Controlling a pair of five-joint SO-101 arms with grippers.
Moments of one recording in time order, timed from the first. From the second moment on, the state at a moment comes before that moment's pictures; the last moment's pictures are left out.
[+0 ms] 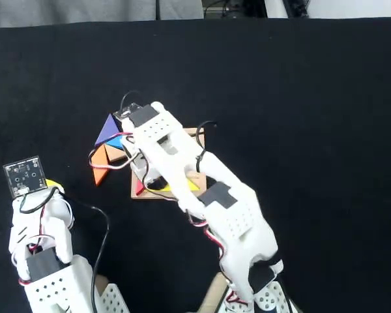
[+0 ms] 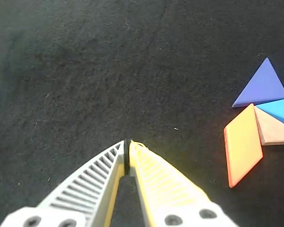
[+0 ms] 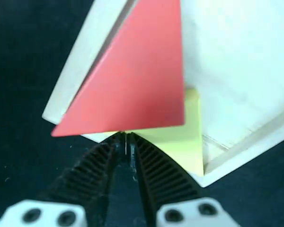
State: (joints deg) left arm -29.7 -101.3 96.5 48.0 -8.0; right arm -37.7 36.5 -18.1 91.6 -5.2
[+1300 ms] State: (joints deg) left arm -29.7 -101.3 96.5 48.0 -8.0; right arm -35.3 49.2 -41.5 98.9 -5.1
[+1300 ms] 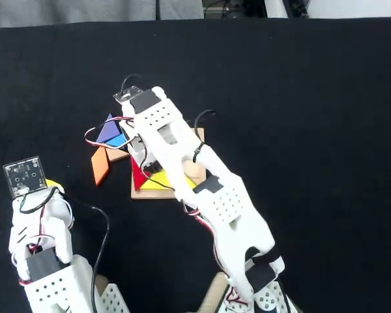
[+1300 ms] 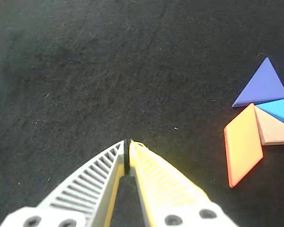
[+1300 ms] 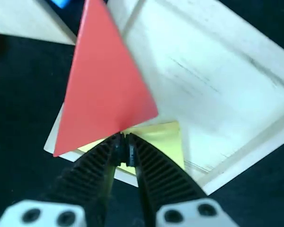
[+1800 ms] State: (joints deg) left arm -29.5 -101.3 96.5 48.0 -8.0; right arm -38.0 46.1 -48.0 97.5 -5.1
